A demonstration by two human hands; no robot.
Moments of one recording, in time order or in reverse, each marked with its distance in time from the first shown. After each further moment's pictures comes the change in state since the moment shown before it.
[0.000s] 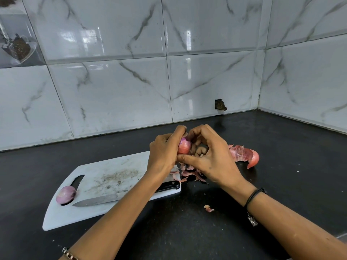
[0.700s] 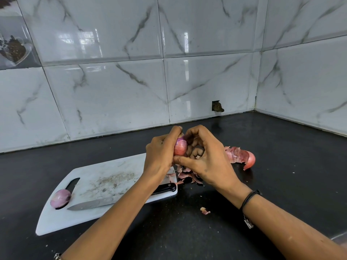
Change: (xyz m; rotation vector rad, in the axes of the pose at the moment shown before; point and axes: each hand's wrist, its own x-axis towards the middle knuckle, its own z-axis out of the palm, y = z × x) left_hand -0.004 0.006 0.001 -0.032 0.010 -0.028; right_hand -0.001 0.000 0.000 -0.005 0.006 0.022
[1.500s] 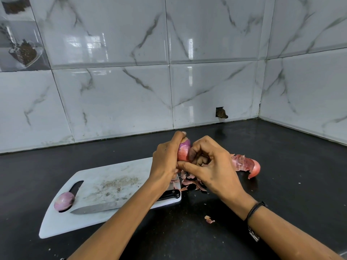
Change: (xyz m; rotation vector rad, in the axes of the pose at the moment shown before) left_hand 0.000 0.003 0.001 -0.147 -0.057 -0.112; right_hand -0.003 -0.005 0.000 -0.020 0.018 -0.011
